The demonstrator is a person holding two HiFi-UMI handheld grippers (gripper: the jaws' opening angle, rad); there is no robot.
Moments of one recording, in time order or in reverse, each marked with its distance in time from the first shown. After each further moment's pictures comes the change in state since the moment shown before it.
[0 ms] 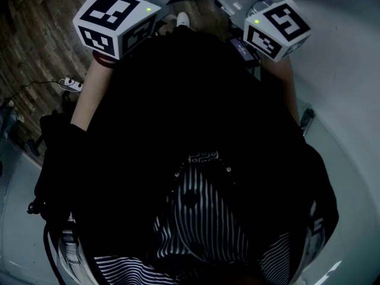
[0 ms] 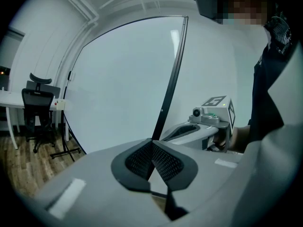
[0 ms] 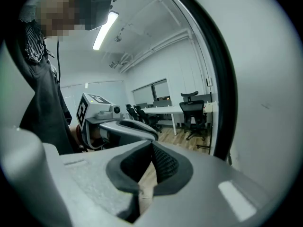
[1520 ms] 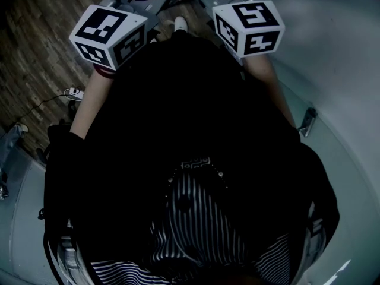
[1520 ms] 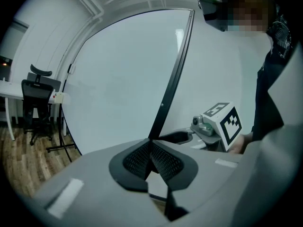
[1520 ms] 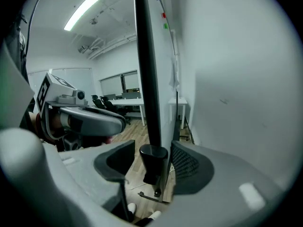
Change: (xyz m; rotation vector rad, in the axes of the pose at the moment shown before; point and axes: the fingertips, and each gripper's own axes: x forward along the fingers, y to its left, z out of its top) left arm 0.071 -0.026 0.004 -0.066 0.010 0.011; right arm -0.057 -0.104 -0.042 0.071 0.102 -0.405
